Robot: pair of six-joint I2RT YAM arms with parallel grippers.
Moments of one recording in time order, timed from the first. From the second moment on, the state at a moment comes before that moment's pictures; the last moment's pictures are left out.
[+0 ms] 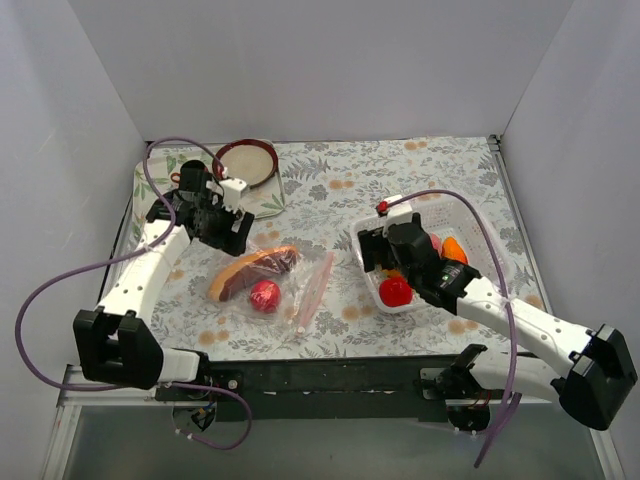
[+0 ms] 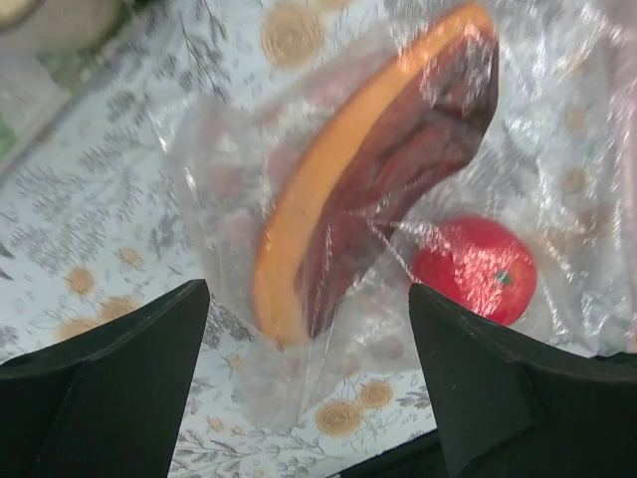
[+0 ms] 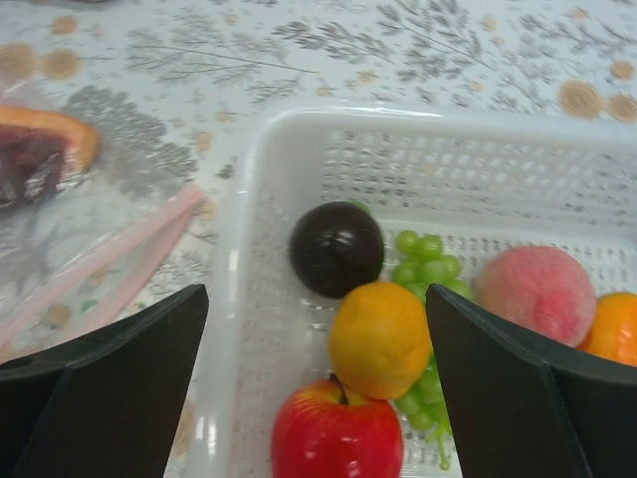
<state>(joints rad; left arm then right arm) -0.18 1.35 1.22 -0.86 0.19 0.27 0.78 1.07 0.74 -0.20 0.41 0.19</state>
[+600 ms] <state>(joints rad) -0.07 1.37 1.02 -0.76 0.26 0.33 1.05 1.16 0.75 -0.17 0.39 0.18</state>
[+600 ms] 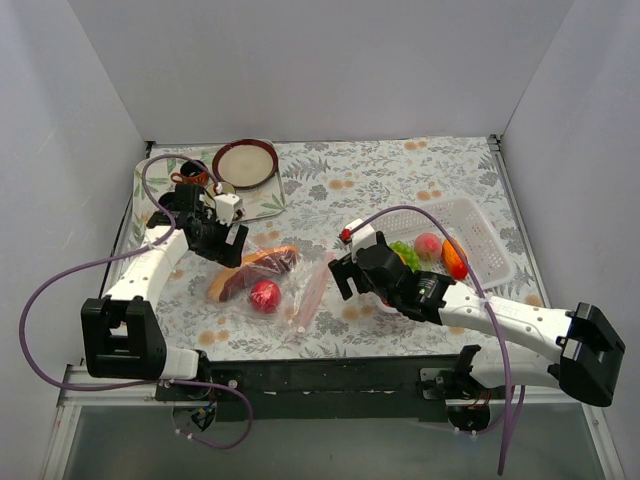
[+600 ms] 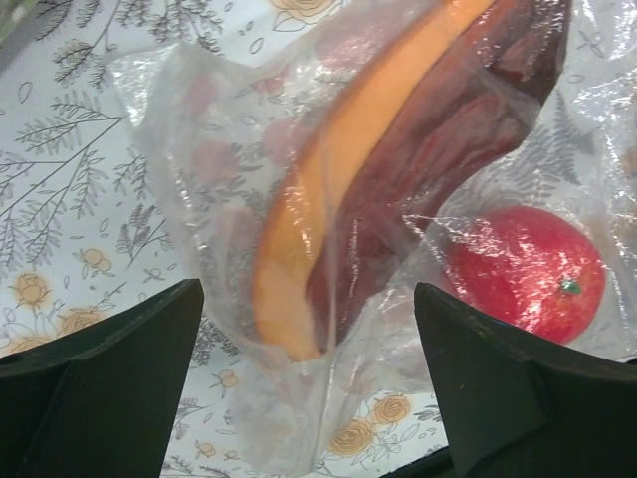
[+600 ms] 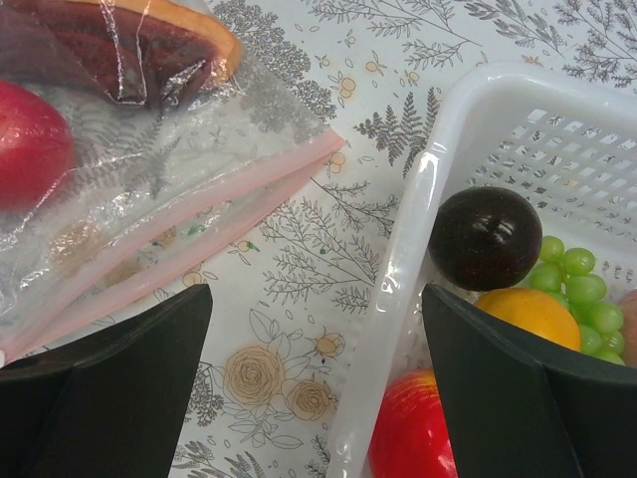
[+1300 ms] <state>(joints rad) 0.04 1.54 0.92 -0.65 0.33 0.36 1.05 1.19 0.74 -0.16 0.34 0.19</state>
